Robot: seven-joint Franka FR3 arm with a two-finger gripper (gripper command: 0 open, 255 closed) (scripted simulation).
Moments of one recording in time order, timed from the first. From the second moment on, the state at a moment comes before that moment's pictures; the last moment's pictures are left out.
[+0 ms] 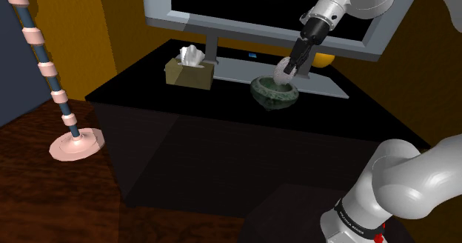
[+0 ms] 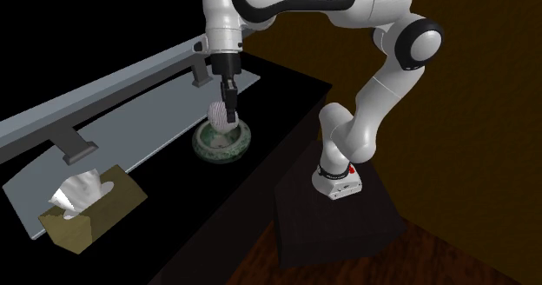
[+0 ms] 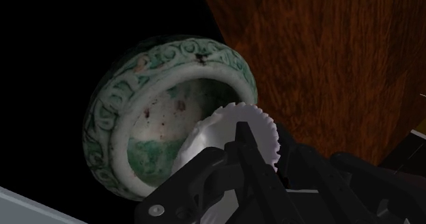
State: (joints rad) arm 0.20 -0.58 -0.32 -2.15 0.36 1.59 -0.28
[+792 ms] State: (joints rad) arm 0.20 -0.58 -0.33 -2.13 0.36 1.58 -0.28
